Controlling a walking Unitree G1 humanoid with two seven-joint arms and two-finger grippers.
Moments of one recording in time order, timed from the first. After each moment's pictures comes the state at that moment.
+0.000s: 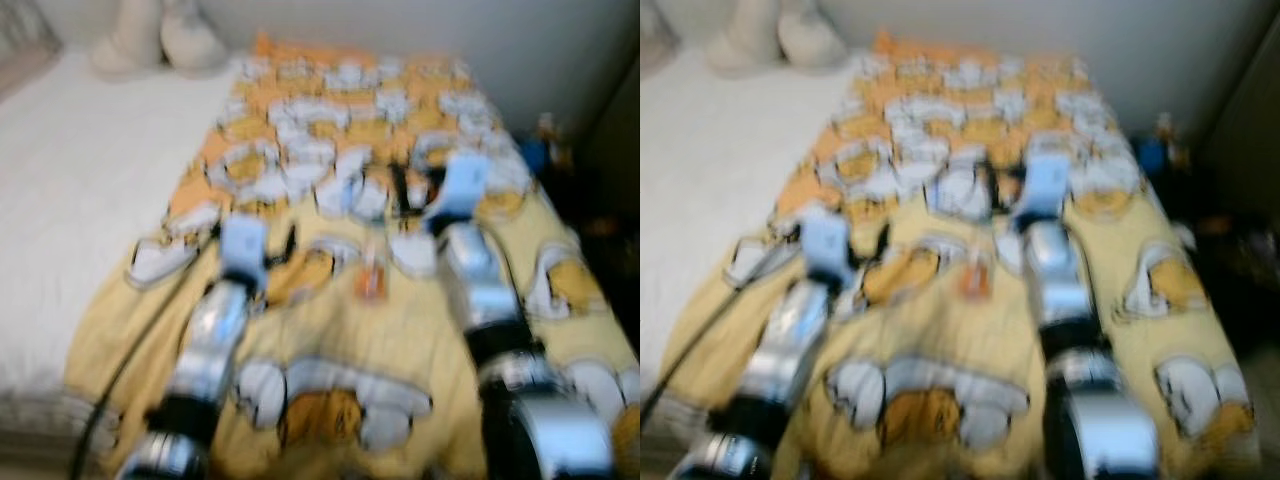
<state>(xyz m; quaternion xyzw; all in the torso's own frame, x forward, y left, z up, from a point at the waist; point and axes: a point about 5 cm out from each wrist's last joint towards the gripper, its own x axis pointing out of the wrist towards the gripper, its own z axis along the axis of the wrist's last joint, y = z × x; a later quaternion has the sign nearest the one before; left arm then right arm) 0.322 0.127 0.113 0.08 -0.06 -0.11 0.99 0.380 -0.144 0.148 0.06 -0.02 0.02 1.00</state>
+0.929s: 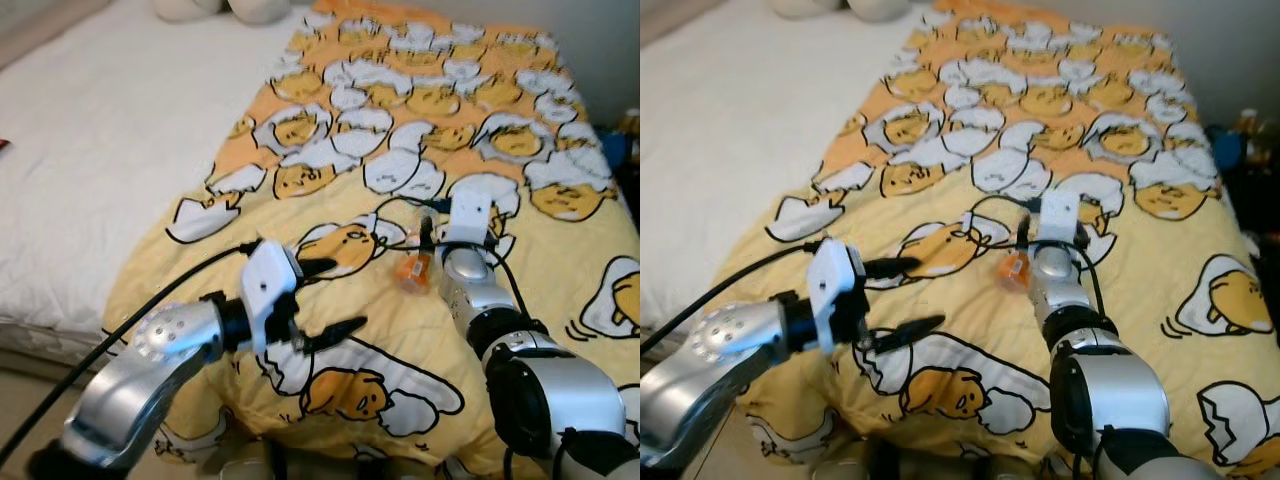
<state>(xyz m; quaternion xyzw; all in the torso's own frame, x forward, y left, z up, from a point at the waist) 0.227 0.107 0.167 0.10 0.04 -0.54 0.83 0.371 -0.165 0.089 0.00 0.16 -0.12 0.98</state>
